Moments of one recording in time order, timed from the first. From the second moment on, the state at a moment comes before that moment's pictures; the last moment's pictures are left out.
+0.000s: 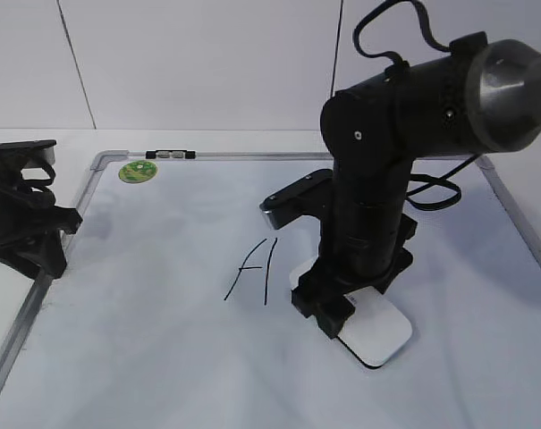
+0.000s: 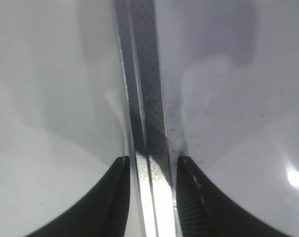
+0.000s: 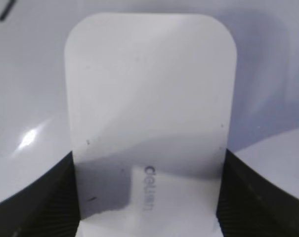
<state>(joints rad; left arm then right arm) -0.11 1.91 -1.17 -0.23 0.82 0.11 0.63 1.96 -1.33 -0.06 1.05 -0.09</state>
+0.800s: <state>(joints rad) -0.11 1.91 -1.17 -0.23 0.82 0.11 0.50 1.97 -1.33 -0.08 1.07 -0.02</state>
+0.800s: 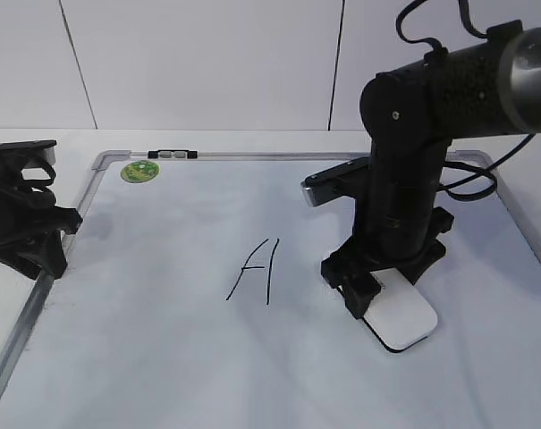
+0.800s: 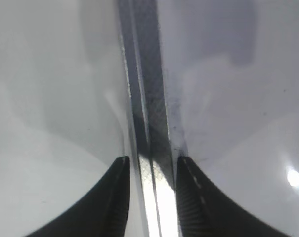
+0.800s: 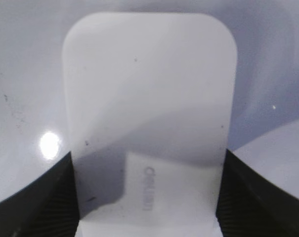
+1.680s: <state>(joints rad) -0.11 1.91 -1.17 -0.23 0.83 0.11 0.41 1.67 -1.31 -0.25 1.19 0.30</state>
